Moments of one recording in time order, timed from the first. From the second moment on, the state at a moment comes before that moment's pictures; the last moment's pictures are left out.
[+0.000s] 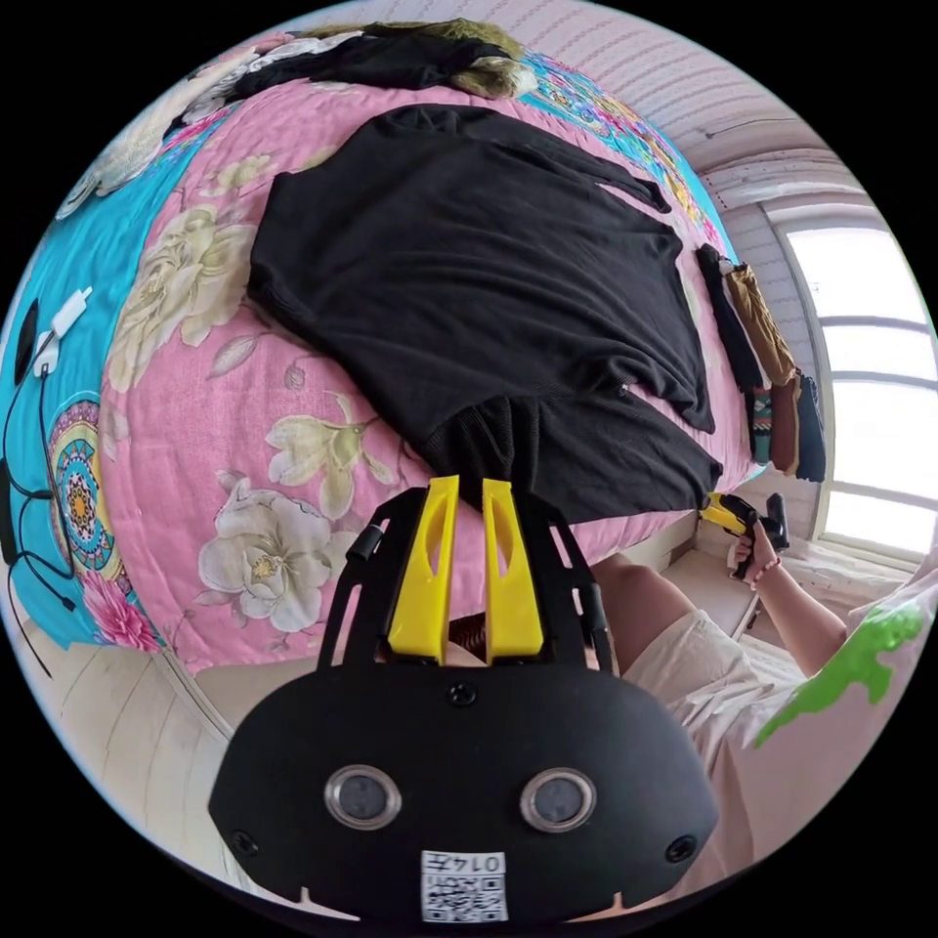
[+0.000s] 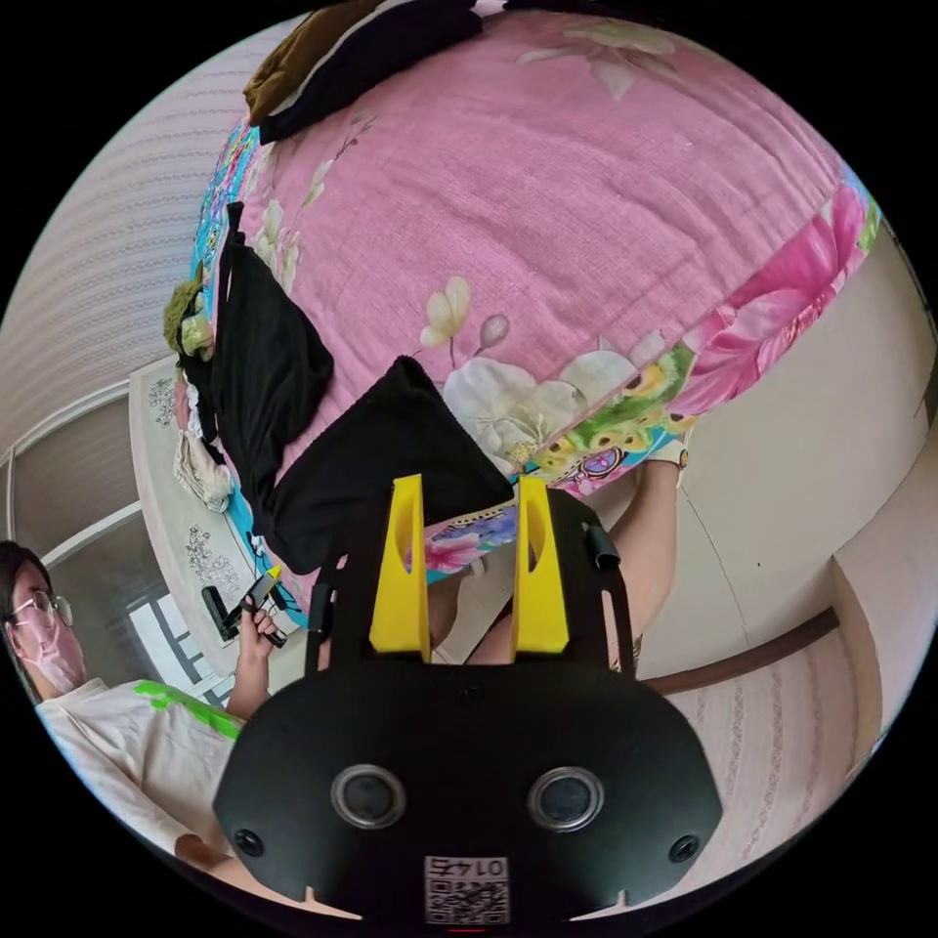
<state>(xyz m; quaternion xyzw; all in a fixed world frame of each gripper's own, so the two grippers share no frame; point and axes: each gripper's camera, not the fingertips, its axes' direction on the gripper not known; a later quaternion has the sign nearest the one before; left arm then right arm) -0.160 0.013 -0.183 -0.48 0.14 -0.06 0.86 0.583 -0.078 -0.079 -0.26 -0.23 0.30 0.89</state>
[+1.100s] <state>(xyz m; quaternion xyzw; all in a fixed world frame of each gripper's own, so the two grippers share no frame) -0.157 0.057 -0.145 -0.49 0.09 -0.06 0.87 0.526 -0.074 -0.265 -0.21 -0.16 0.10 0.96</state>
